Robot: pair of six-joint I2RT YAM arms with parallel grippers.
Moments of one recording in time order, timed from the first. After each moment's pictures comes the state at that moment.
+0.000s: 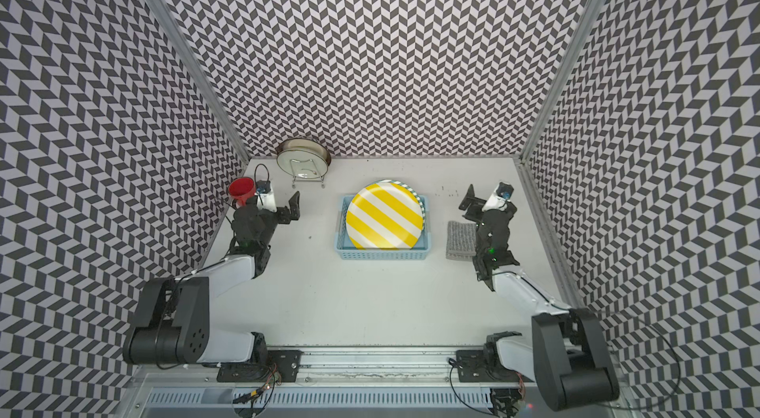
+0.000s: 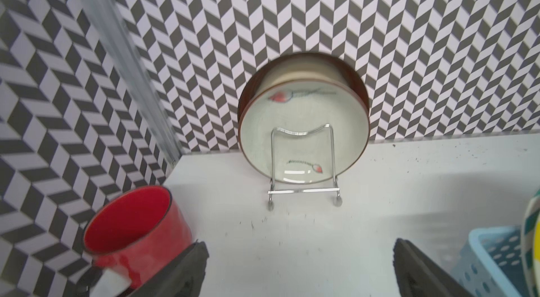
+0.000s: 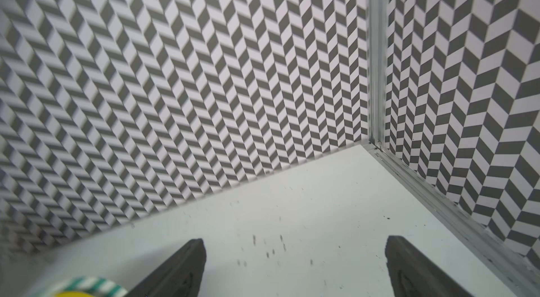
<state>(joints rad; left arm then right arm) 0.00 1.40 0.61 0.64 0.06 0.08 0.13 1.17 0.51 0.60 0.36 0.35</state>
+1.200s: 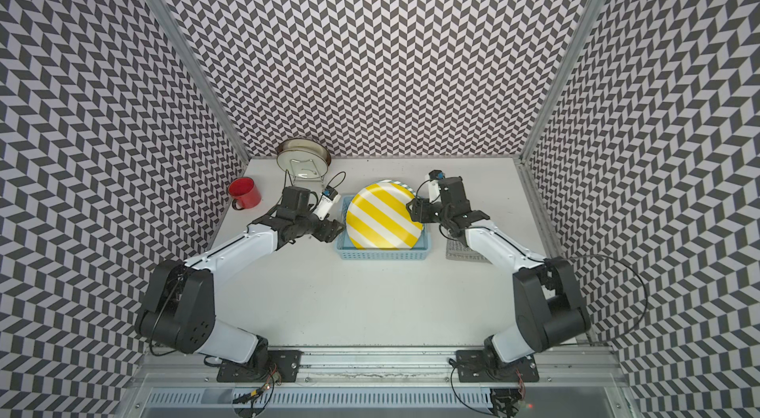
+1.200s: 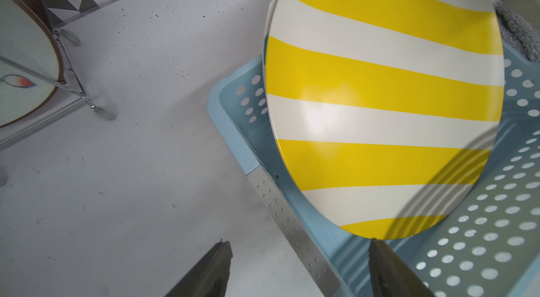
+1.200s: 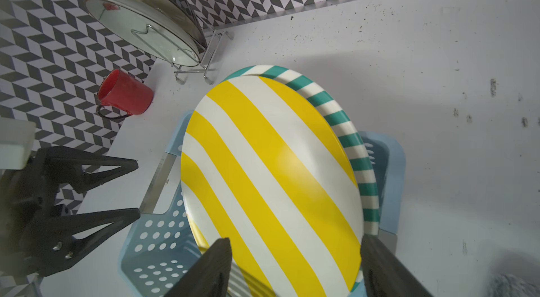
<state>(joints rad) -0.32 1.51 0.94 -0.25 0.26 0.25 0.36 1.54 1.01 -0.12 -0.26 0.32</state>
